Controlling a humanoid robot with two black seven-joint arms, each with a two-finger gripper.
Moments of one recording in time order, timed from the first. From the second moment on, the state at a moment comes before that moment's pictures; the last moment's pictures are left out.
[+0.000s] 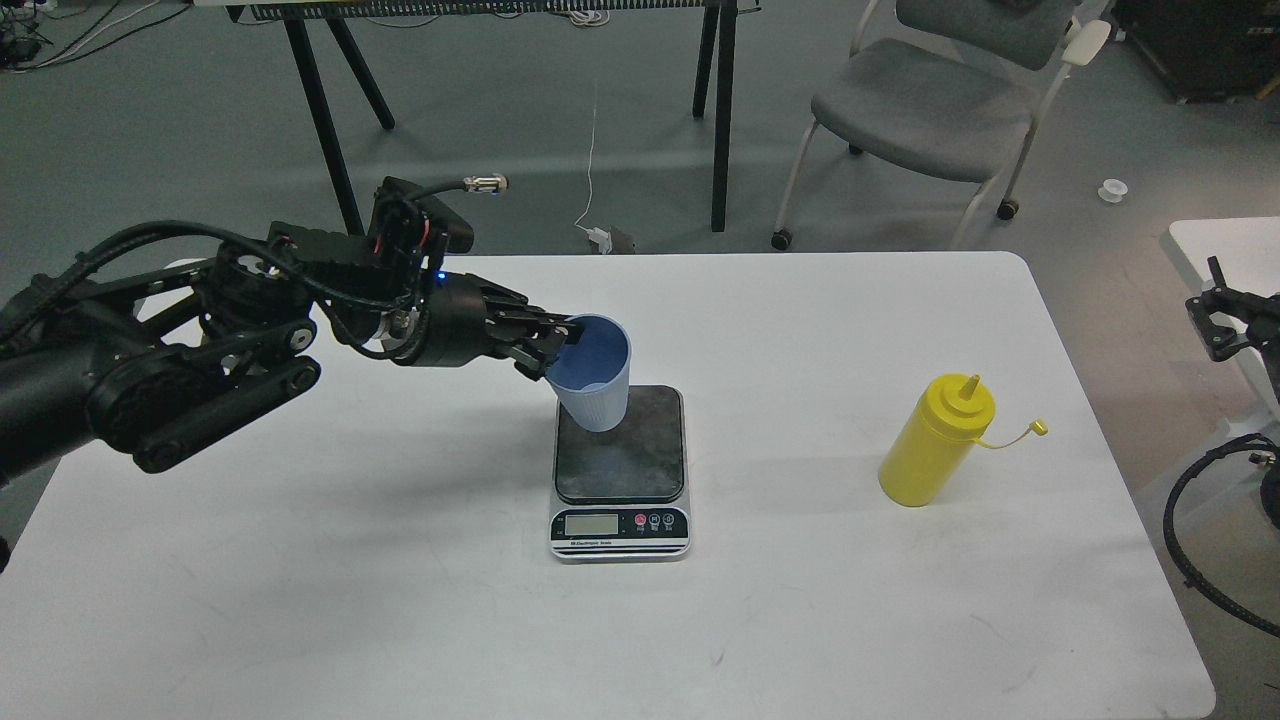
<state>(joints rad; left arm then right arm) -1.03 0.43 -0.32 -1.19 1.92 -0.44 -0.30 0.44 -0.59 1.07 0.61 0.40 0.49 0.16</state>
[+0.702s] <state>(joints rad) -1.02 0.35 -0.29 -1.06 1.90 -0.45 -0.29 0.44 -0.62 1.08 0.61 0.40 0.49 0.16</state>
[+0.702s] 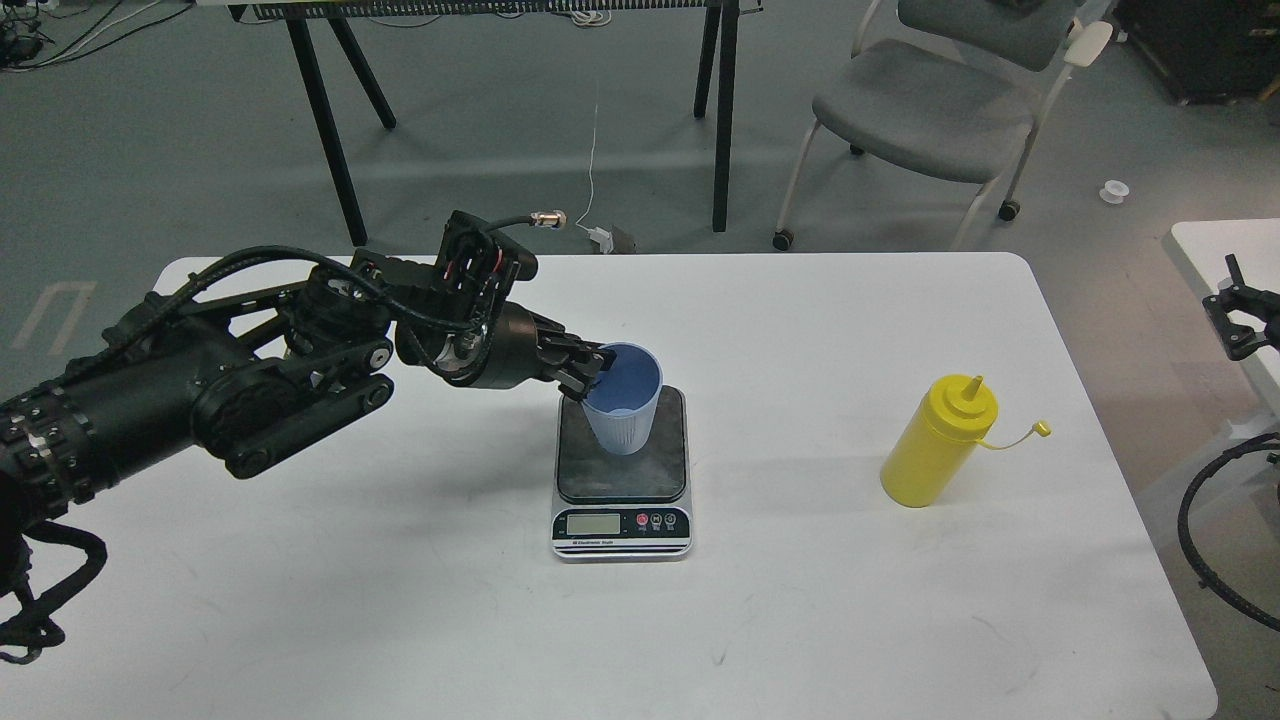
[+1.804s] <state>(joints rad) -1.03 0.38 -0.40 -1.05 1.39 -0.37 -0.29 0.32 -0.65 1.08 0.72 0.41 0.49 0.15</state>
